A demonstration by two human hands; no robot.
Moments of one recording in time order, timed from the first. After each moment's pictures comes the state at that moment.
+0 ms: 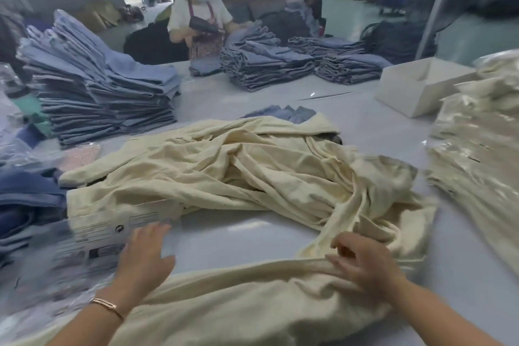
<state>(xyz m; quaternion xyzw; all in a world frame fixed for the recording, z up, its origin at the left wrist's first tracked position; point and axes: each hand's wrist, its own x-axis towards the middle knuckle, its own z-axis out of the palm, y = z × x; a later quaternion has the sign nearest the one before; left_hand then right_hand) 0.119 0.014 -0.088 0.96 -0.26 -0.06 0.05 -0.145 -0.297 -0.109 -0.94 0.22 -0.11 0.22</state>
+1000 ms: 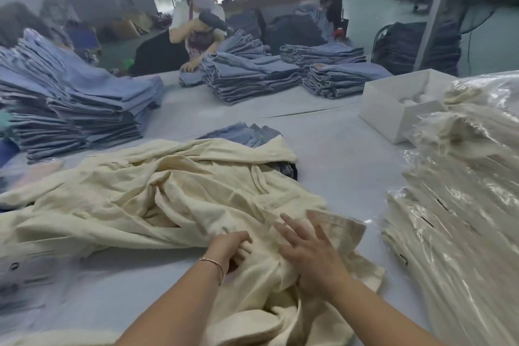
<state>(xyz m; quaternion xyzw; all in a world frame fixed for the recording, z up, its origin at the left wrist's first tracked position) 0.029 -0.374 -0.123 0.75 0.12 -0.40 0.51 -0.117 -0.513 -0.118 -1.00 -0.01 -0.08 -0.04</state>
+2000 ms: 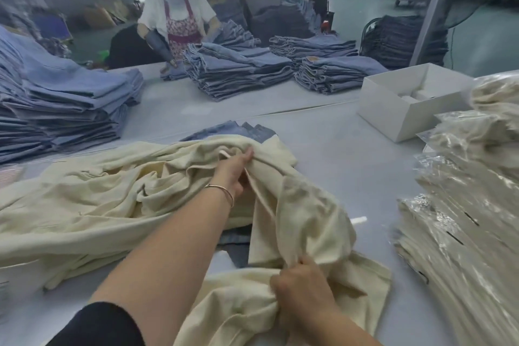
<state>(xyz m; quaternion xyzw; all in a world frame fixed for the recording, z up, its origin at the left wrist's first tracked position) 0.138 -0.479 -0.047 0.59 0.02 -0.34 0.73 -0.086 -0.478 -0.127 -1.00 0.06 -0.05 0.04</state>
